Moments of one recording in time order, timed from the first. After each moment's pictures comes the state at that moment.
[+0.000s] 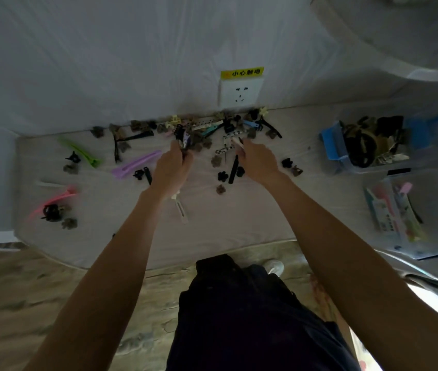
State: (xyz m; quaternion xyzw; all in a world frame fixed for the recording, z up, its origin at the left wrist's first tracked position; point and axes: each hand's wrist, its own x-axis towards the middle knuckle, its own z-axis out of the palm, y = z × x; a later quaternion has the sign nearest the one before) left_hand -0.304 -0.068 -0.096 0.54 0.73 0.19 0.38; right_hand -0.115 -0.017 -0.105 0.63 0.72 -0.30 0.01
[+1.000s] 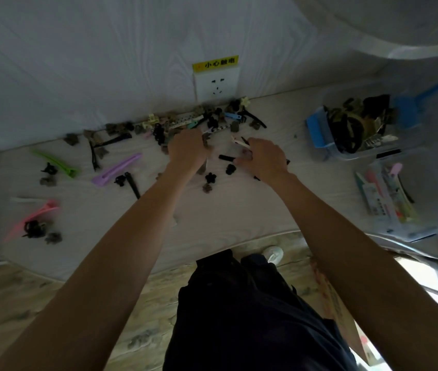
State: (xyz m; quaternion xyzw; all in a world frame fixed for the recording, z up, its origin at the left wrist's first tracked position) left_hand -0.238 -0.006 -0.105 0.64 0.74 -0.05 0.22; right_hand -0.067 -0.018 -0.118 0.65 0.71 -0.28 0.02
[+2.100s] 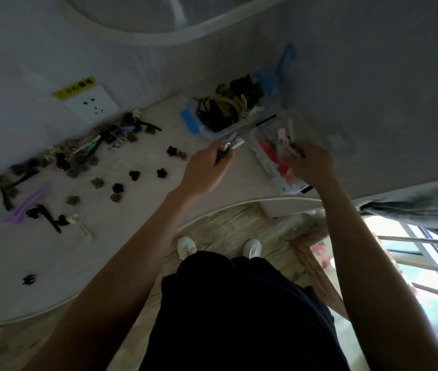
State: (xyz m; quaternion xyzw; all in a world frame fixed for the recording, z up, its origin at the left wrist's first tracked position) left_hand -0.013 -0.095 -0.050 0.75 0.50 0.19 0.40; right_hand 0.221 -0.134 -0.063 0.82 0.49 -0.29 -0.09
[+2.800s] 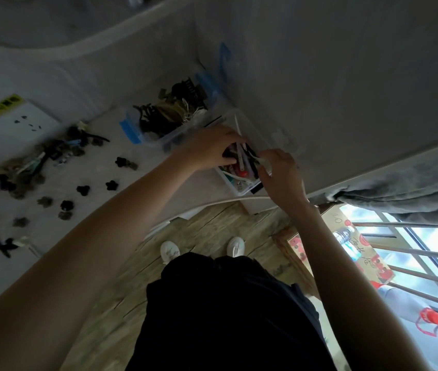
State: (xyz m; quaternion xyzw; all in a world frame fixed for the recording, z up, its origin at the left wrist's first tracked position) left_hand 0.112 -0.048 -0.066 0.94 0.28 -0.03 0.21; right_hand 0.255 -0.184 -0.061 0.78 0.56 -0.19 -0.21
